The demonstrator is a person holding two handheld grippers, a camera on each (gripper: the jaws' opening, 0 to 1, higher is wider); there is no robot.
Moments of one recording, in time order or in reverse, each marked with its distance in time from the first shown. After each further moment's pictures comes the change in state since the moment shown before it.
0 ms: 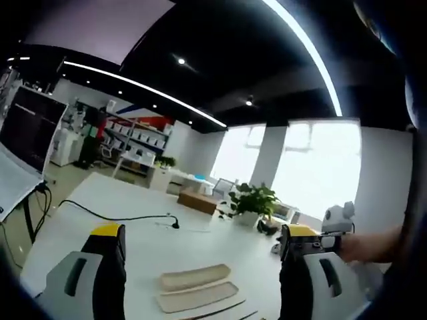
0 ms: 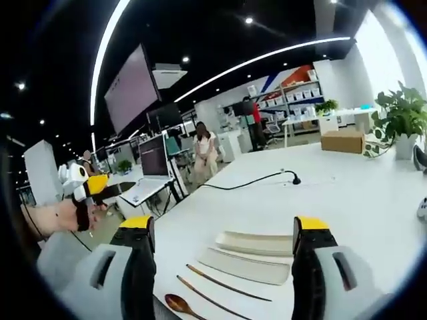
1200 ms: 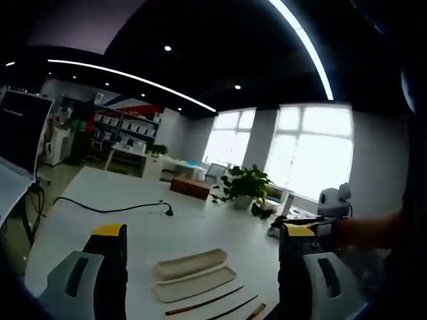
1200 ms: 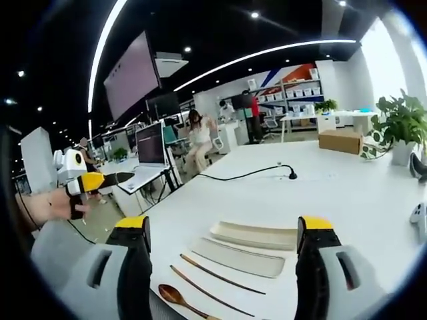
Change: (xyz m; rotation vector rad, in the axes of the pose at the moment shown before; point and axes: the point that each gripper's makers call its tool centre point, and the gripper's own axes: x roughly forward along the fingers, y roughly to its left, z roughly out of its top) left arm -0.001 -0.011 -0.018 0.053 0.095 -0.051; right arm -0.001 0.003 -0.015 -0.056 0.065 -0.031
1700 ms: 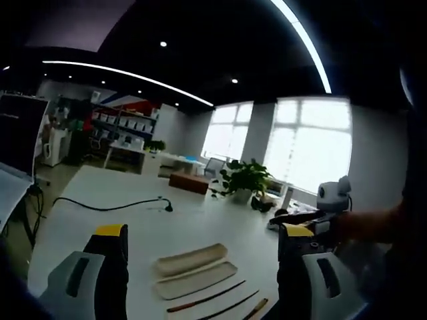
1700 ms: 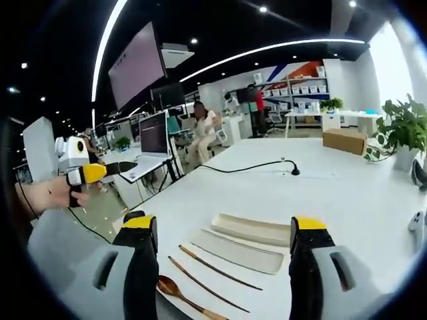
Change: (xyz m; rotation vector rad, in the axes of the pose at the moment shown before) left arm 0.003 -0.002 -0.007 0.026 0.038 -0.008; right arm 0.003 0.004 -0.011 -0.065 0.064 0.021
